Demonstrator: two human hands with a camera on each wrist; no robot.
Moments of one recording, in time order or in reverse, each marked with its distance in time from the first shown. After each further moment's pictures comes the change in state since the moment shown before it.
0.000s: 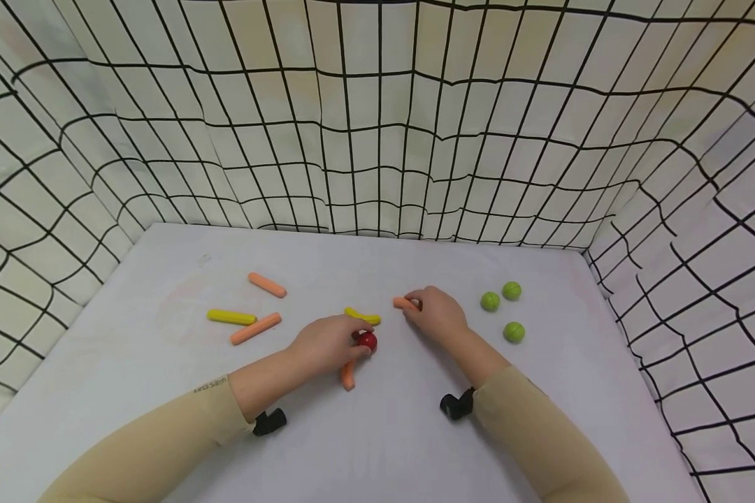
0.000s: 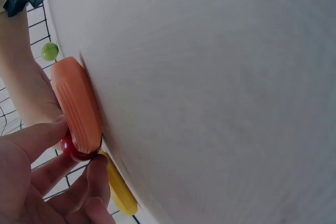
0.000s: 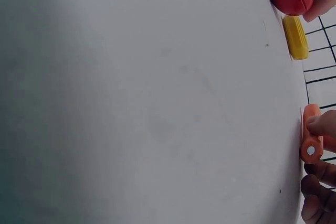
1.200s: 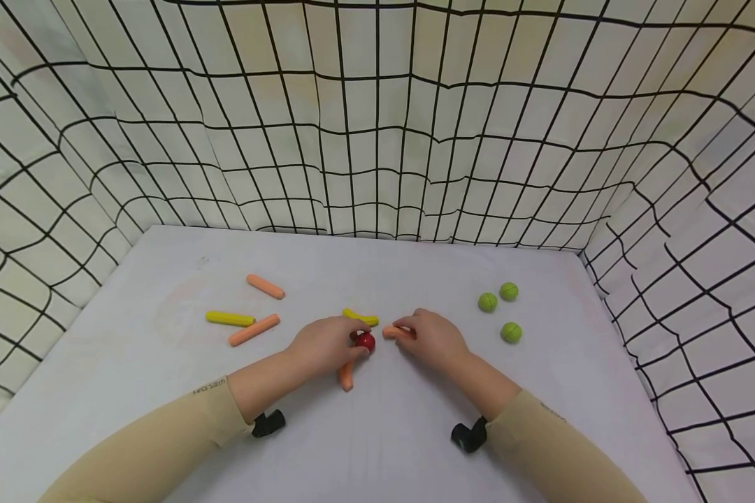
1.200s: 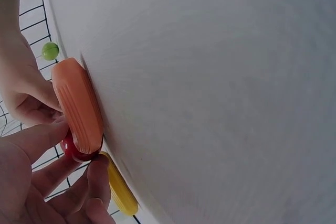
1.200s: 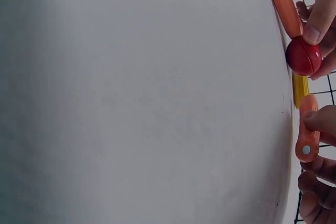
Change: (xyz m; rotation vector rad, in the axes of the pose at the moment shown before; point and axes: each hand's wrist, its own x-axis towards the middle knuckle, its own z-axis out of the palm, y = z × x) left_hand -0.001 -0.001 0.003 0.004 0.023 -0.012; right_hand -0.046 -0.012 0.006 -0.038 -0.029 -0.131
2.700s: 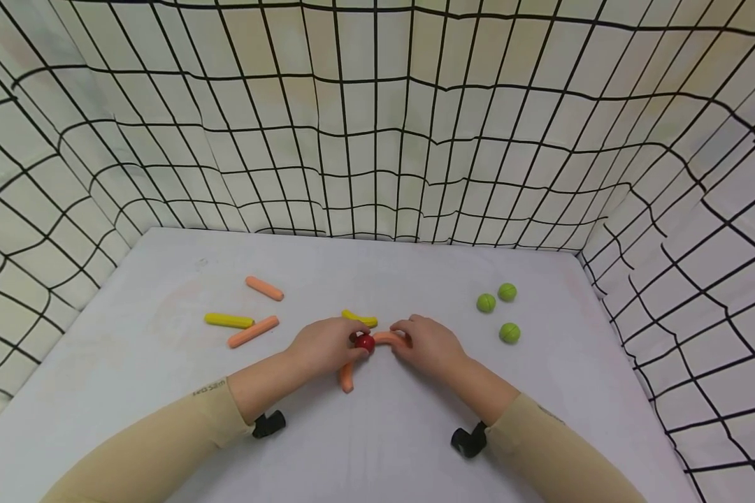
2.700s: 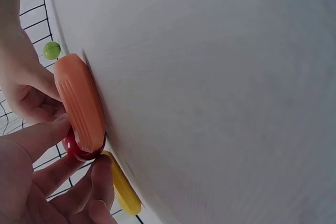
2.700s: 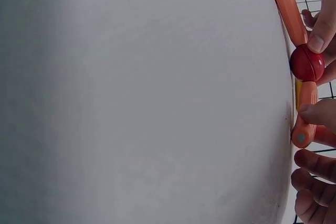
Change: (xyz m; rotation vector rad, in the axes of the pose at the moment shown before) left_hand -0.003 0.004 -0.004 -0.004 0.007 0.011; right_hand -0.008 -0.006 0.002 -0.006 0.019 -0.073
